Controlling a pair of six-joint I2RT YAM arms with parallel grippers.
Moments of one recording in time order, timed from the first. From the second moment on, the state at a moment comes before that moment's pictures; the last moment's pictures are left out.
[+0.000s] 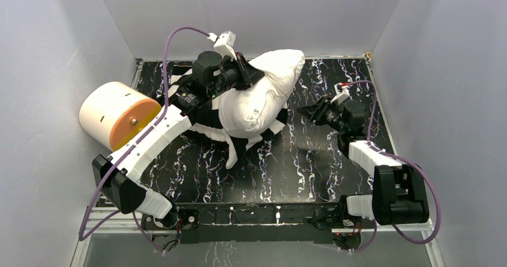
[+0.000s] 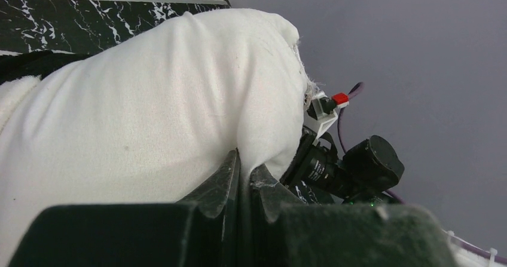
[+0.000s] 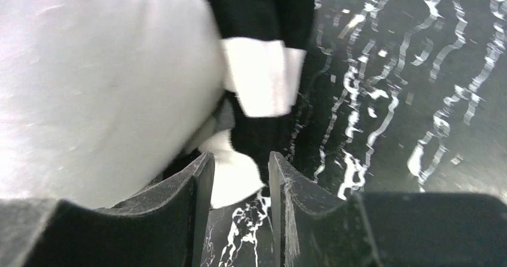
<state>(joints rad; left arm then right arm) -0.66 1.45 1.49 -0.21 0.09 -0.63 0.08 1.30 0.53 0.54 -0.62 0.68</state>
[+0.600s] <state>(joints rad) -0.66 1.45 1.49 -0.19 0.12 -0.66 0.37 1.55 0.64 0.77 -0.42 0.47</state>
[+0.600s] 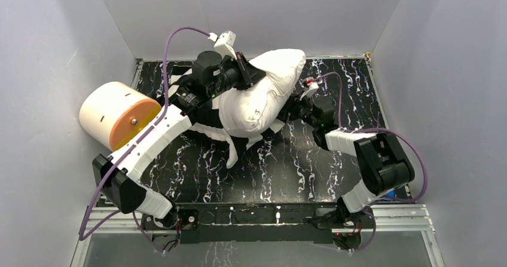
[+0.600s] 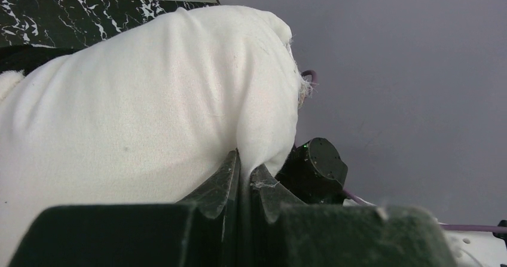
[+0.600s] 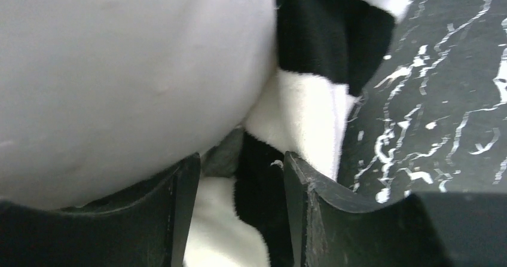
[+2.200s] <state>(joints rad) -0.65 1.40 1.30 -0.22 -0.18 -0.46 0.22 1.53 0.61 1.10 -0.89 0.85</state>
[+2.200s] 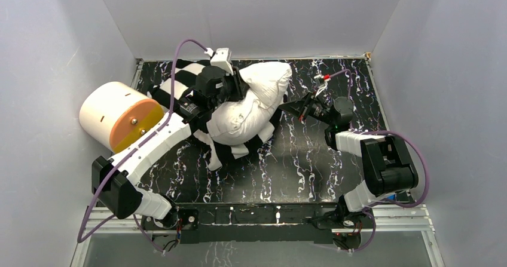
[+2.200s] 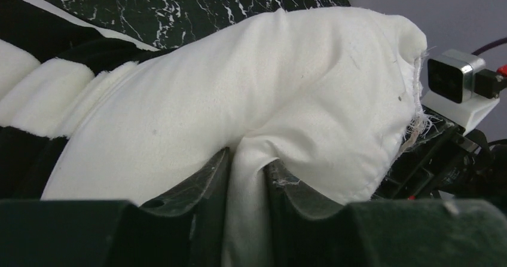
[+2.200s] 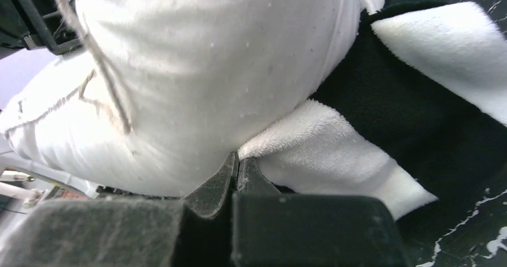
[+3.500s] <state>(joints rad) -1.02 1.60 1.60 -0.62 -0.54 -0.09 0.25 1.50 0.56 0.77 -0.64 0.72</state>
